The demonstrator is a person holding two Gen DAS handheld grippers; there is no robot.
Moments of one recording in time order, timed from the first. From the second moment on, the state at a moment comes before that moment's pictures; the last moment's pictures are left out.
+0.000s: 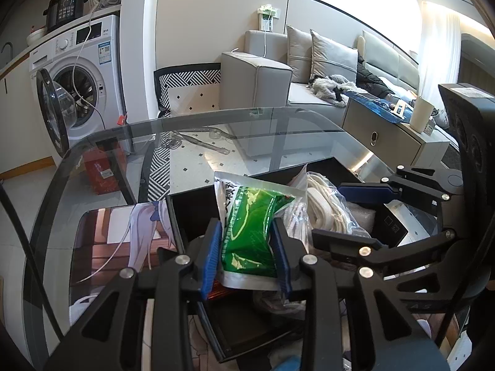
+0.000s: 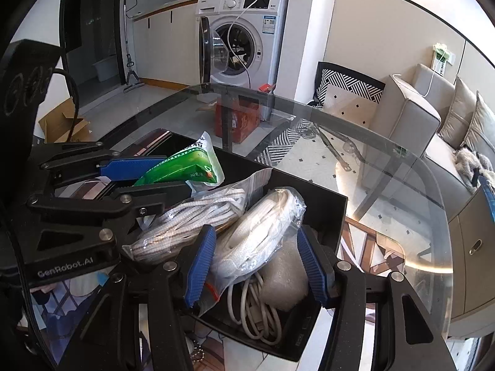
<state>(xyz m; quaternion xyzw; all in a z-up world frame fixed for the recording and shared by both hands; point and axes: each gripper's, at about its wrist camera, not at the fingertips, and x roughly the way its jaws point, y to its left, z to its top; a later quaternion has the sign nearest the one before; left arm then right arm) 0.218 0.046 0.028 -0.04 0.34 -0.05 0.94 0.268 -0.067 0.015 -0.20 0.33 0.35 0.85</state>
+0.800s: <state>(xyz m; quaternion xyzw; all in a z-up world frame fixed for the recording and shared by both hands) 0.137 0.057 0.046 -0.07 0.30 -0.03 0.95 0.190 -0.162 0.045 -0.11 0.26 0.32 0.90</state>
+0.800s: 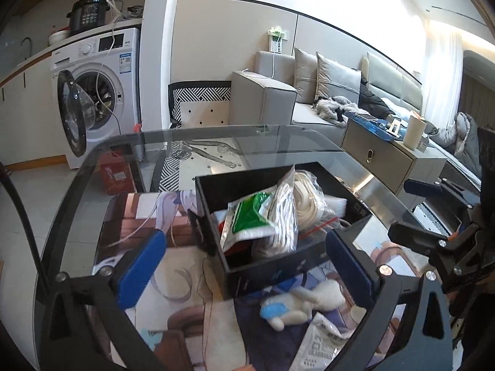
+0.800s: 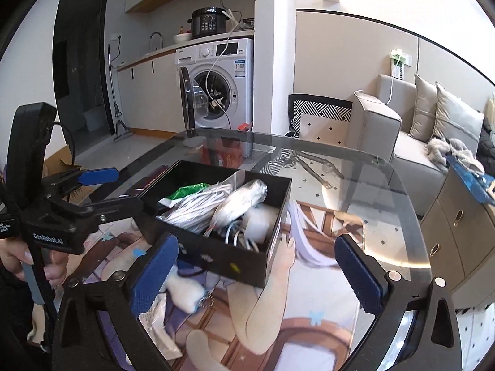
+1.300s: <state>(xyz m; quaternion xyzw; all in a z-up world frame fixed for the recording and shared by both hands) 0.085 0.067 0.041 -0.06 0.28 0.02 0.96 0.156 -0.168 0.017 -0.12 0.29 0.34 0.89</state>
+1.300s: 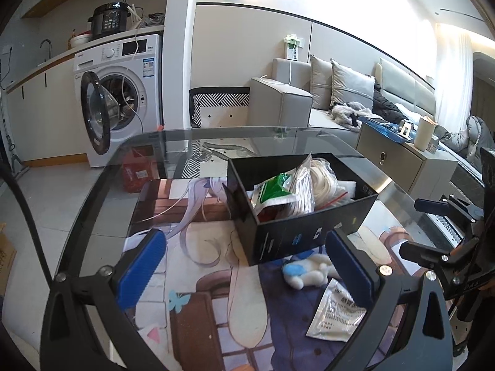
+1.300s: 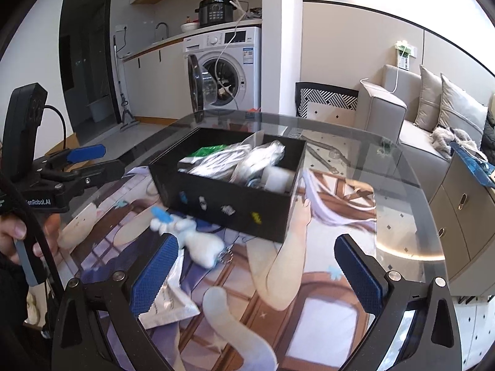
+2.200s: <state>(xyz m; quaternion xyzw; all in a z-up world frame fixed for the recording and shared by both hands) 0.061 0.052 0.004 -0.04 0.31 0.01 0.95 0.134 -0.133 -0.021 -0.17 0.33 0.39 0.84</state>
